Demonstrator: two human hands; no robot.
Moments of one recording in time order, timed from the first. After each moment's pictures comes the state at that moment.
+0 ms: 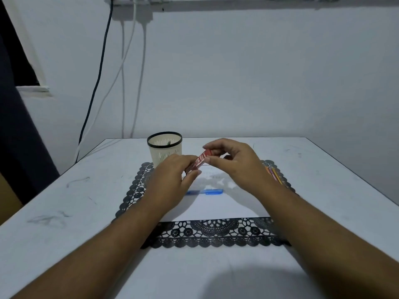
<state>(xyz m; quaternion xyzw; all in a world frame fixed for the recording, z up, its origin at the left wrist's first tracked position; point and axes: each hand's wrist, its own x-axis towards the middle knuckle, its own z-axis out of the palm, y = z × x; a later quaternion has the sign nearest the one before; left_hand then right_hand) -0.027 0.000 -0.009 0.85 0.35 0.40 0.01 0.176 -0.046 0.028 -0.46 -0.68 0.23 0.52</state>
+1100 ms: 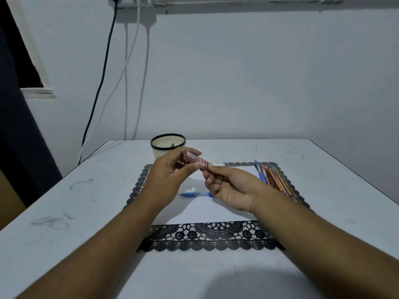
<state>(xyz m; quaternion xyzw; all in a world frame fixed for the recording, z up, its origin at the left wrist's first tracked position) -0.036 -0.010 0.009 0.72 0.28 0.52 0.37 0.151 -0.038 0.009 -0.37 -0.27 0.73 0.51</state>
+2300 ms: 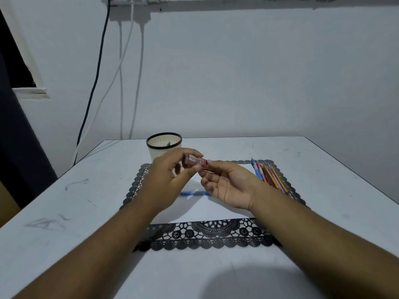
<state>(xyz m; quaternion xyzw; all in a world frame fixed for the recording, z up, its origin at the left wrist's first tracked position) -0.039 -0.016 0.012 0.81 0.27 0.49 0.20 0.154 -0.040 0.010 -0.33 -0.28 0.74 0.51</state>
